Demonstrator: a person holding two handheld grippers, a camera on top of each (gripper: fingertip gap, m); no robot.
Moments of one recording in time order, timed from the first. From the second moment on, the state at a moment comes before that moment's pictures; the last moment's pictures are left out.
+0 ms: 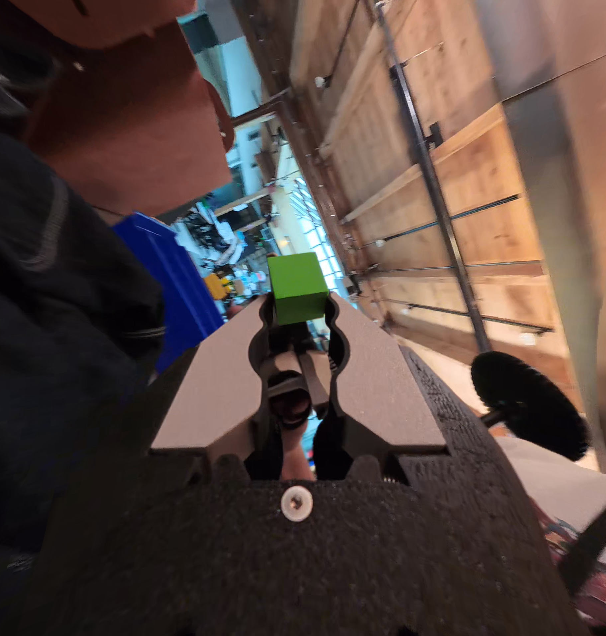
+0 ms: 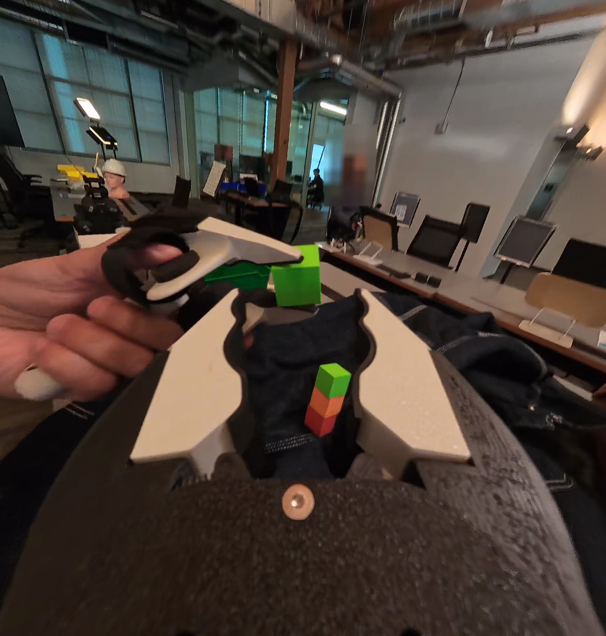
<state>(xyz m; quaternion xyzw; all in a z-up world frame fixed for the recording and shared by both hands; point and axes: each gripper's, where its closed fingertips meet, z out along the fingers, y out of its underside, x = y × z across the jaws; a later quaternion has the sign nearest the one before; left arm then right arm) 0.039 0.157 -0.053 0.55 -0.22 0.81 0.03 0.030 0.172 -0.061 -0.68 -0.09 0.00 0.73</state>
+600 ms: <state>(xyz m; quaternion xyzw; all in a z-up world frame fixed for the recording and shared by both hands) 0.023 0.175 -0.120 0.68 -0.36 0.62 -0.16 0.305 -0.020 -0.114 -0.88 0.08 -0.19 0.44</state>
